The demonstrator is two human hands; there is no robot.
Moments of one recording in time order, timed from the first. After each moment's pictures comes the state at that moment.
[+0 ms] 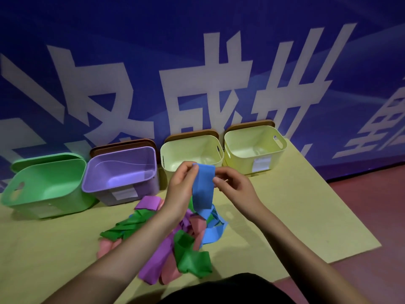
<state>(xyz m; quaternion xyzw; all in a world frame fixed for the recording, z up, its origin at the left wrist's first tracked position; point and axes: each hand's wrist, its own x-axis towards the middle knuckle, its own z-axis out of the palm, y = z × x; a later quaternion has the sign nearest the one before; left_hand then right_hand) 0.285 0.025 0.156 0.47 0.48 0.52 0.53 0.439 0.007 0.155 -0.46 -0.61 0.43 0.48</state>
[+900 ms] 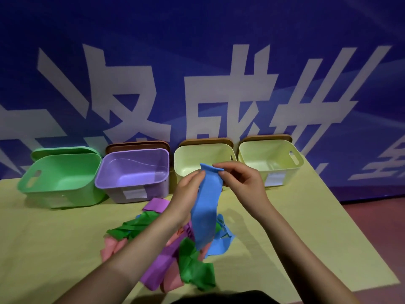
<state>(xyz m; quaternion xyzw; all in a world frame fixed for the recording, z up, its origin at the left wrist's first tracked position) 0.269 0.029 0.175 0.37 0.50 0.51 0.59 0.410 0.034 0.193 -0.42 -0.61 0.42 0.52</state>
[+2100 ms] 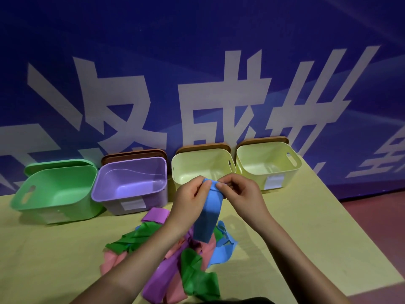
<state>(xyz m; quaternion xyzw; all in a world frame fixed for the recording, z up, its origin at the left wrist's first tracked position) 0.265 0.041 0.161 0.64 0.53 0.45 0.34 0.412 0.038 0.175 -0.50 -0.62 0.38 0.46</state>
